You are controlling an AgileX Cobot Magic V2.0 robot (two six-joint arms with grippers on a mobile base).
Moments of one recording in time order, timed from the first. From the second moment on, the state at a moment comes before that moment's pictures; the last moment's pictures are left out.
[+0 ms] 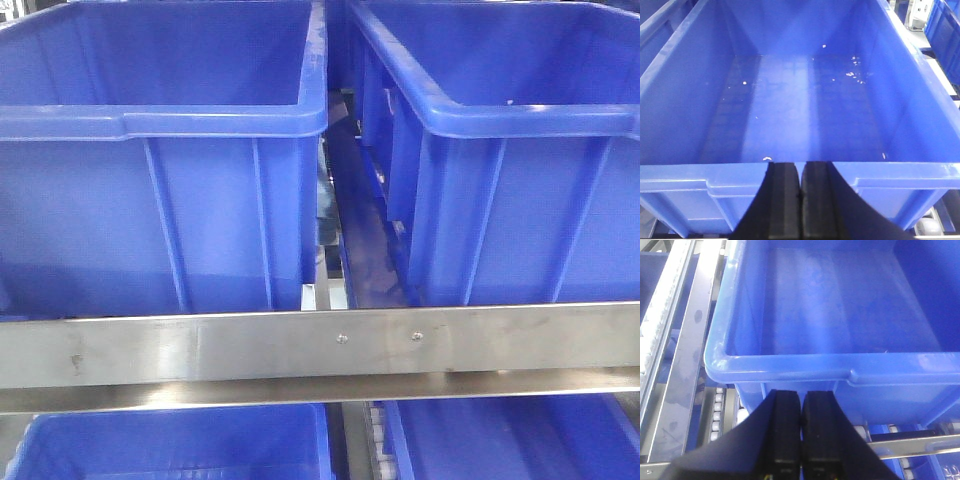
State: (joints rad) left arm -0.26 0.56 -0.44 0.36 0.35 -0.48; right arm 0.11 0.56 -0.39 -0.29 0.11 0.39
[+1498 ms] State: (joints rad) left arm -0.26 0.56 -0.44 0.36 0.35 -0.48; right arm 0.10 -0.01 0.03 -0.26 0.17 0.39
